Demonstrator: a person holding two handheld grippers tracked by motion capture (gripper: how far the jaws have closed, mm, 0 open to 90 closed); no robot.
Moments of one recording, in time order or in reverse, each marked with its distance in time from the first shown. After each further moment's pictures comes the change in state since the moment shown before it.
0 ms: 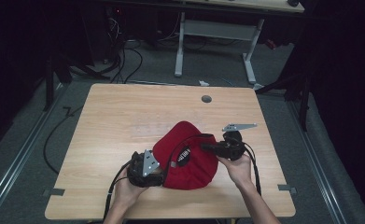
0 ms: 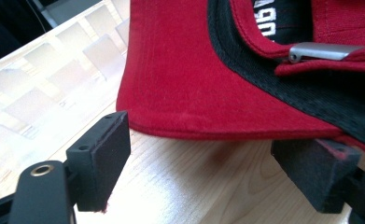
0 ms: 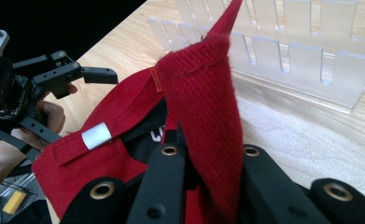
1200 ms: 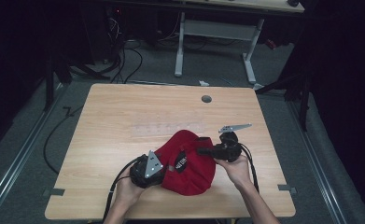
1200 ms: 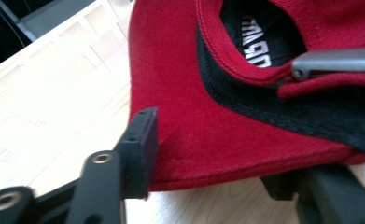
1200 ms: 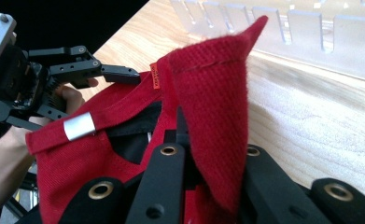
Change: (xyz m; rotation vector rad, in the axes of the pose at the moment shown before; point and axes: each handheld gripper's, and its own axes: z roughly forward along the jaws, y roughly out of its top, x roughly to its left) left arm -0.008 0.005 -0.004 0.031 -0.081 0.038; right arm -0.002 -0.003 0.010 0.066 0.113 0.029
